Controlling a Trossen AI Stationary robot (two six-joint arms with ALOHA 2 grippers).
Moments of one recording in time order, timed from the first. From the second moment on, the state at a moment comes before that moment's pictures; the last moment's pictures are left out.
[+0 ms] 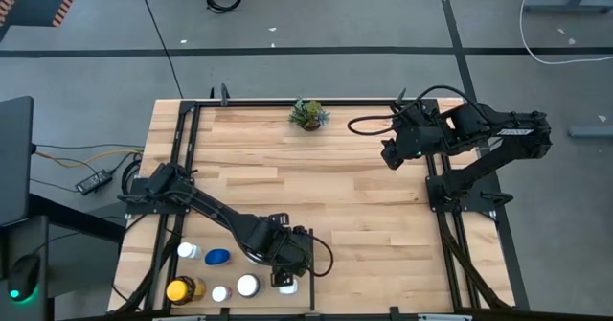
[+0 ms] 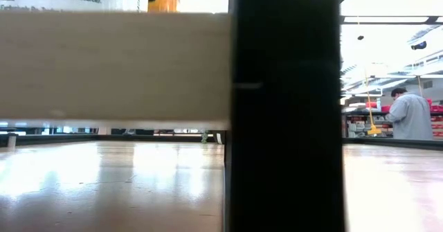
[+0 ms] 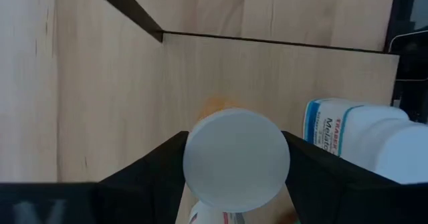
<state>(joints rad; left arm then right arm) -0.50 2.00 1.81 -1.11 -0.13 -0.57 0.17 1.25 1.61 -1.52 0.60 0.86</state>
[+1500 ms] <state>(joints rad) -0.50 2.05 1.81 -1.10 -0.12 -0.54 0.17 1.25 1.61 -1.52 0.60 0.87</state>
